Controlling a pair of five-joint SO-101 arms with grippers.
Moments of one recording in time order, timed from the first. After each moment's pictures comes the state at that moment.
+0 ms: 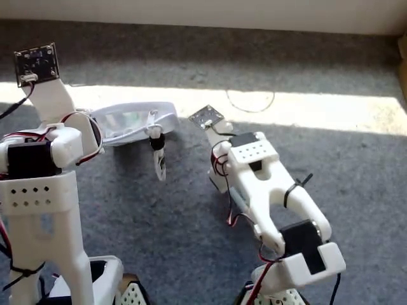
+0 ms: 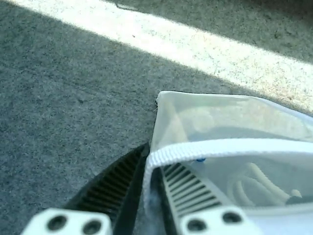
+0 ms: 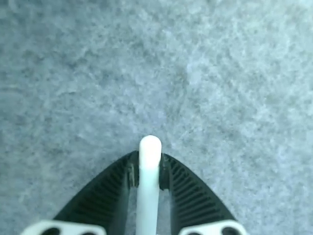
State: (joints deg) left arm -14.0 -33.4 12.4 85.0 16.2; right arm -23.3 -2.1 31.9 56.4 21.9
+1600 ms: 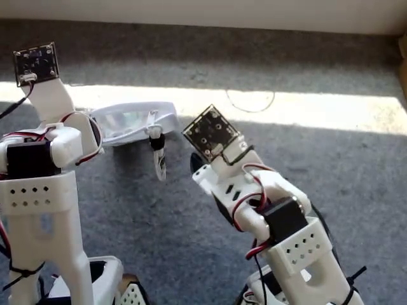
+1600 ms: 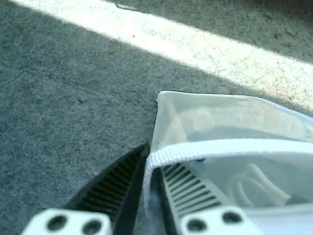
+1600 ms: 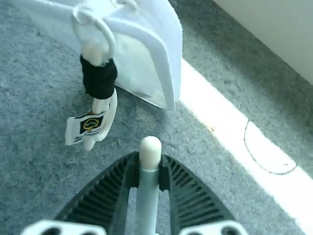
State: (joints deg) left arm -14.0 -33.4 12.4 85.0 16.2; right arm -35.7 -54.9 39.4 57.2 19.9
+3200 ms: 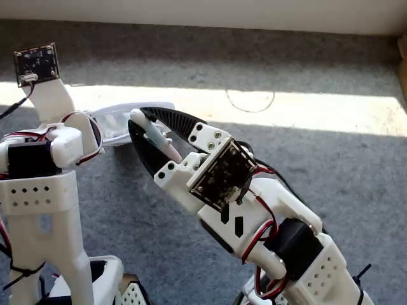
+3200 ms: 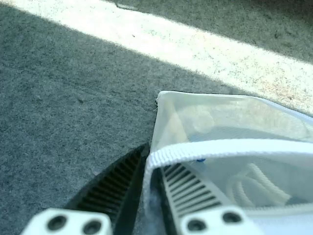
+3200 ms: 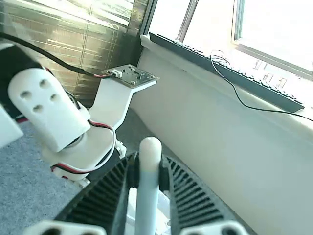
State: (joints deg) left arm -14.0 -33.4 12.4 85.0 16.2; right arm -50.7 -55.7 23.9 36.3 19.9
